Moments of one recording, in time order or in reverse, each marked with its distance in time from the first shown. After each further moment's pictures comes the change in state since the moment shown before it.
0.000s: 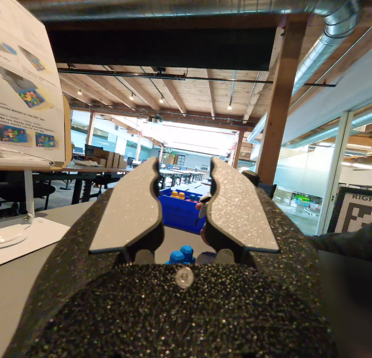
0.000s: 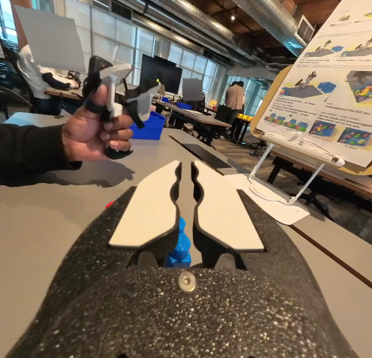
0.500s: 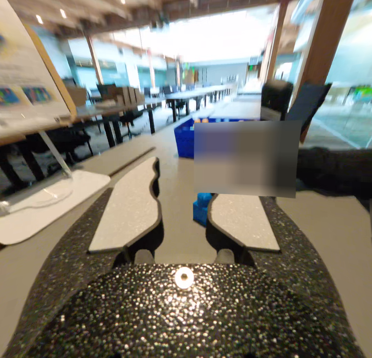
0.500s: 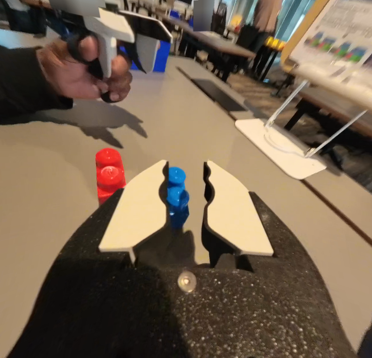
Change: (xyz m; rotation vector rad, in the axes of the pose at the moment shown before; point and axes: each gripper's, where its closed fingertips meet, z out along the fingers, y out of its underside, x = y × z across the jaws) left arm -0.014 0.074 0.010 -0.479 -0.060 0.247; right arm 0.001 0.059 -0.002 -0.359 -0.073 -0.003
